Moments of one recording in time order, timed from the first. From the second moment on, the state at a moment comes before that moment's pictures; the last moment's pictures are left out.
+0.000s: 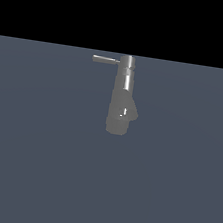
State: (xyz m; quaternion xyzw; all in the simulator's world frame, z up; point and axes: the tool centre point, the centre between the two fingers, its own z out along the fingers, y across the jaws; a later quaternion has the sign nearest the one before) arm -0.166 -0.019 0.501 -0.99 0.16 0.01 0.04
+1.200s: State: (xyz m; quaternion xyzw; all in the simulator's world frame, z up) arm 0.001 0.012 0.417 -0.89 0.45 0.04 0.04
